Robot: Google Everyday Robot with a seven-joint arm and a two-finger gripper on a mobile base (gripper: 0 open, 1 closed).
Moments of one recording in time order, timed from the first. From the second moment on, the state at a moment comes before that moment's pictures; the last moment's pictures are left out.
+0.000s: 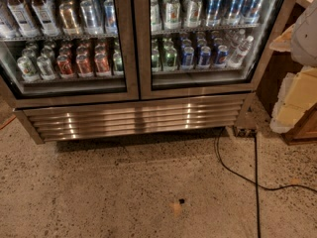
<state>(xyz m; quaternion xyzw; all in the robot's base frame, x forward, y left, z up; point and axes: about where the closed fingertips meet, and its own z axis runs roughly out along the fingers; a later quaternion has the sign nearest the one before) 0.438 -0.217 0.976 -0.60 0.78 -0.03 0.16</state>
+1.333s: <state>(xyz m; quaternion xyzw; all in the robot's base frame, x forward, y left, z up) 0.438 -0.216 0.976 -0.60 0.78 -0.03 0.16</state>
